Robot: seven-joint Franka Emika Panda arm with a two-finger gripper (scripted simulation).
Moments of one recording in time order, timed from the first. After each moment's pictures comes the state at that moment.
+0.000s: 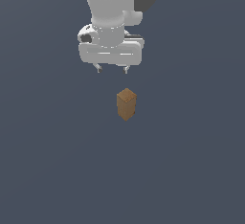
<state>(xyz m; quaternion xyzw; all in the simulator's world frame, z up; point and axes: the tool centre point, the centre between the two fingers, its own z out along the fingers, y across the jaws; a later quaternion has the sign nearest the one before) -0.074 -0.037 0.318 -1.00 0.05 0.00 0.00</state>
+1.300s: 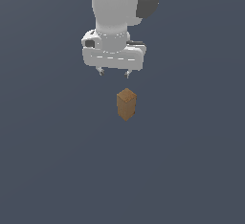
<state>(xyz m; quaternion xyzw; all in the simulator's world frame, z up) -0.072 -0.031 0.303 -1.00 0.07 0.00 0.00</state>
